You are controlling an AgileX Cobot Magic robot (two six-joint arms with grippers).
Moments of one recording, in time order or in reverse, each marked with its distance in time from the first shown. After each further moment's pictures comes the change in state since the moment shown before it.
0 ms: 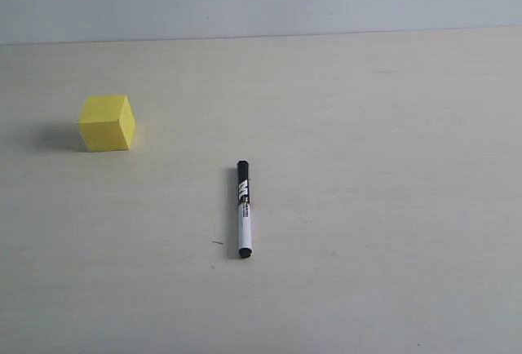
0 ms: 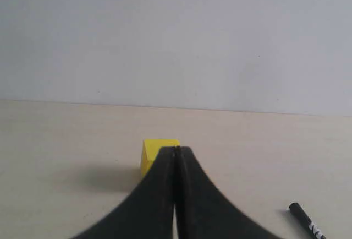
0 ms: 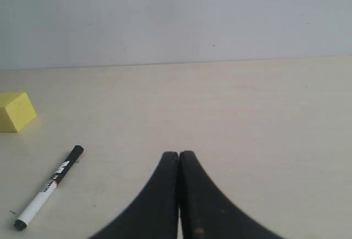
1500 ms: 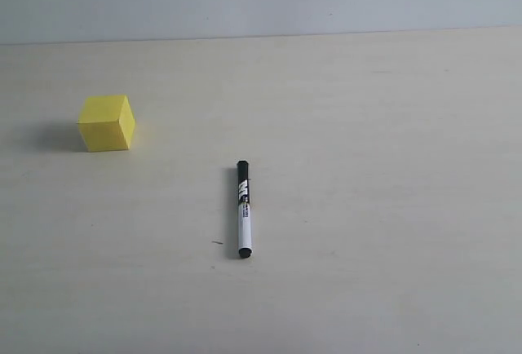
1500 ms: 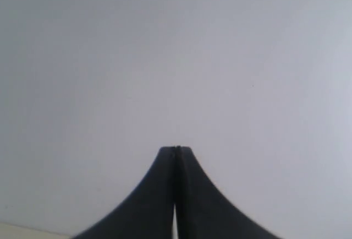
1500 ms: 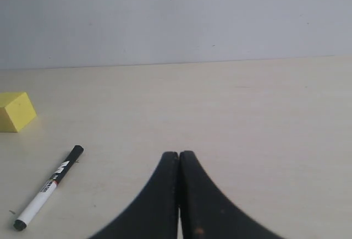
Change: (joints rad) left arm 0.000 0.198 -0.118 0.030 -0.471 -0.332; right arm 0.000 0.000 0.000 0.000 0.000 0.000
